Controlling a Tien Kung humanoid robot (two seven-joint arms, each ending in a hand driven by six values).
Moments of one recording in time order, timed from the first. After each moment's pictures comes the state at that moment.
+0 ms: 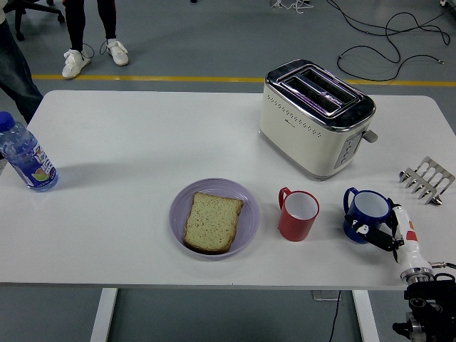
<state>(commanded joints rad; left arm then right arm) -0.04 0.03 -0.56 -0.18 0.66 0.05 0.13 0.16 -0.21 0.98 0.98 -1.04 -0.44 0.42</state>
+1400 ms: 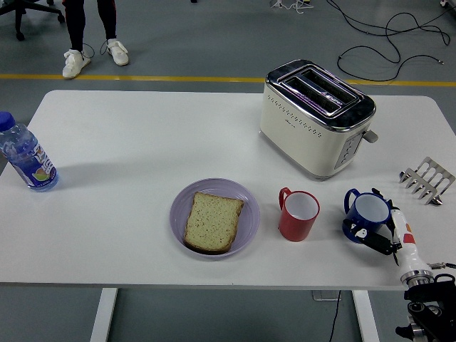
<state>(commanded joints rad) -0.04 0.03 -0.55 -0.18 0.65 0.05 0.13 0.15 -0.21 1.00 0.96 -1.16 -0.44 0.39</state>
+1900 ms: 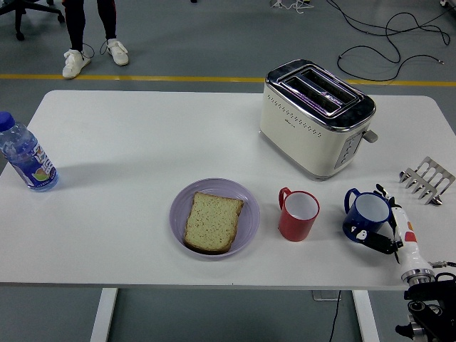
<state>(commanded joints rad) -0.04 0.03 -0.54 -0.18 0.64 0.05 0.13 0.15 -0.21 1.01 0.98 -1.16 -0.45 0.40</state>
